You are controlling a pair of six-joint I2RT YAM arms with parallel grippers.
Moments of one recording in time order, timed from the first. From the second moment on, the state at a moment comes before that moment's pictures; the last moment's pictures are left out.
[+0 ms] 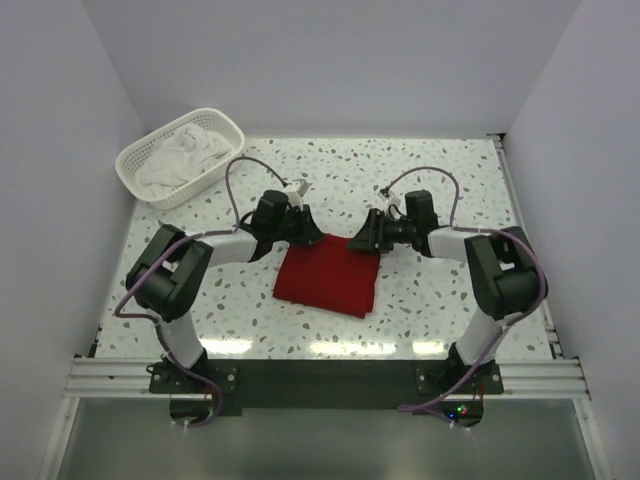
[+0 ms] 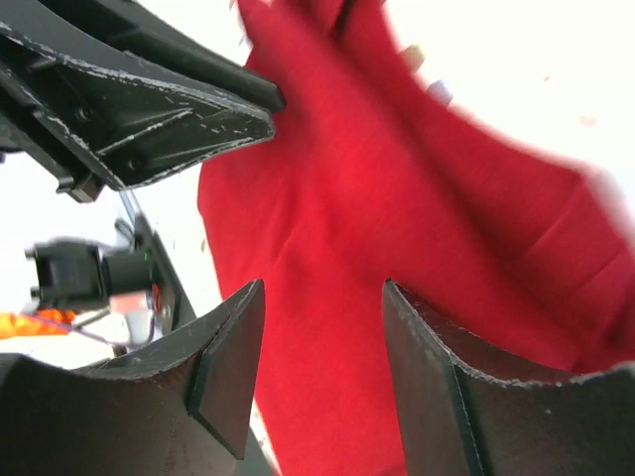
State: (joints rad) left arm -0.52 1.73 0.86 0.28 0.31 -0.50; right arm 0.28 1.70 0.81 0.15 -0.80 0.51
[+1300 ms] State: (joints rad) left arm -0.58 1.38 0.35 0.45 0.36 -0.73; right arm 0.34 1.63 0.53 0.41 -0.96 0.71
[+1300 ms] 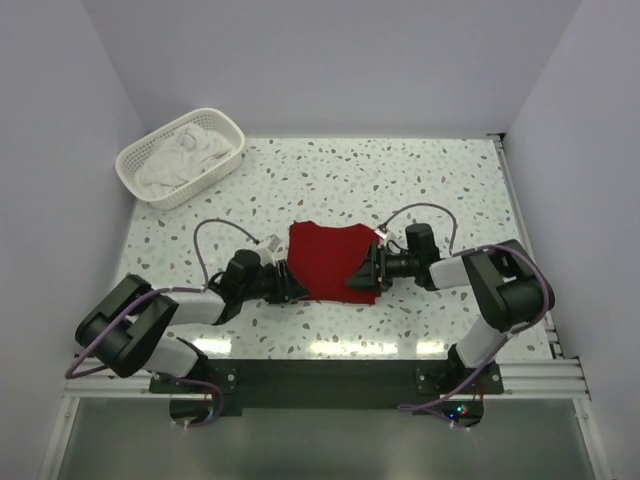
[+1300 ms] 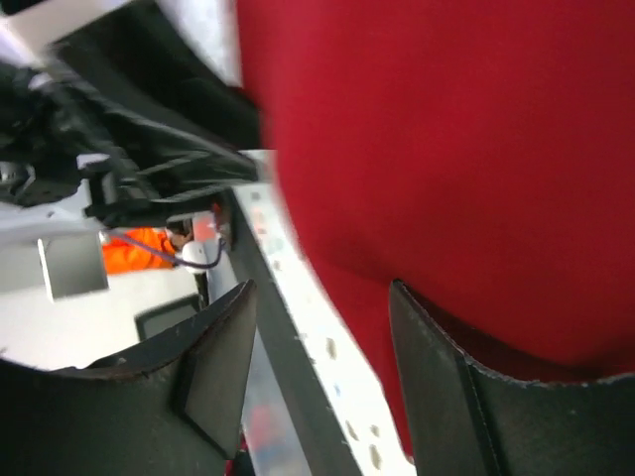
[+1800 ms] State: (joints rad) left arm -0.46 1.17 0.13 0.64 0.42 -0.93; right arm 0.21 1.44 0.50 0.28 -0.98 0.68
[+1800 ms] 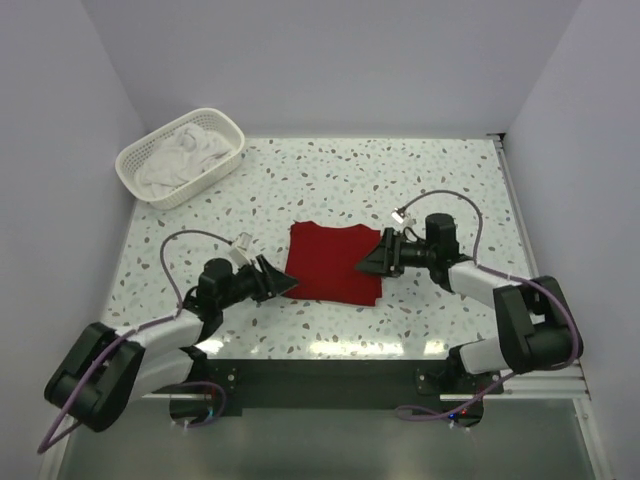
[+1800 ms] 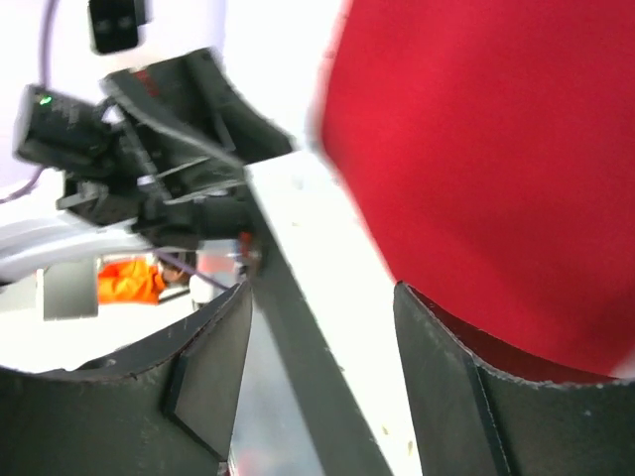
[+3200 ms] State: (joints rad) left arm -0.36 1.74 0.77 0.48 0.39 -0.75; right arm 0.25 1.76 0.74 0.54 -0.80 0.86
